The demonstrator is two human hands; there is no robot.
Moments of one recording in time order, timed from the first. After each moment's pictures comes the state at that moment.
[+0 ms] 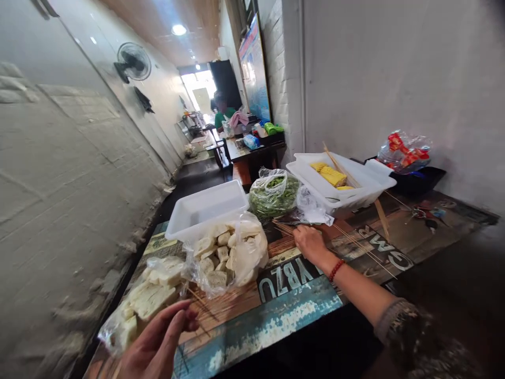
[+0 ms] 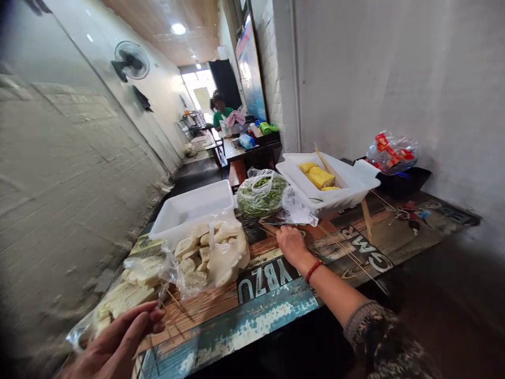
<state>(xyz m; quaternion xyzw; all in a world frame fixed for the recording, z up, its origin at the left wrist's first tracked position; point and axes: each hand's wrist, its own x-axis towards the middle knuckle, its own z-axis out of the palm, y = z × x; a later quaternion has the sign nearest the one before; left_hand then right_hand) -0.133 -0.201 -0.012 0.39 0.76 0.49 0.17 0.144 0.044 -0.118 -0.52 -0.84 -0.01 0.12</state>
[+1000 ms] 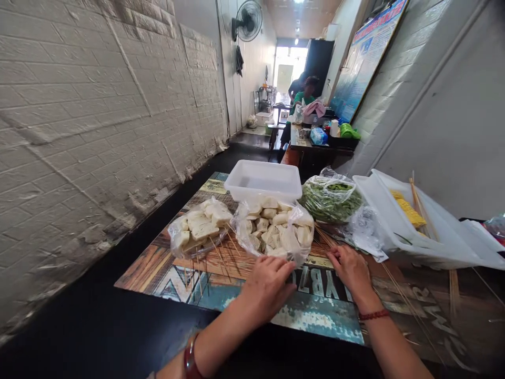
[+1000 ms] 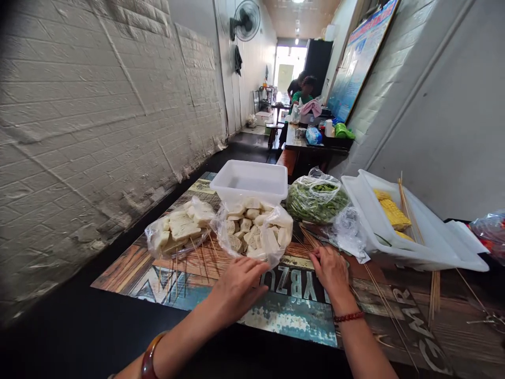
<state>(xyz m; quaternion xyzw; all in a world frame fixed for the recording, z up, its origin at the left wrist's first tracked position) -0.057 -0.157 -0.052 0.73 0.64 0.26 0.03 0.166 0.045 -0.156 -0.43 -0.88 -0.04 0.17</state>
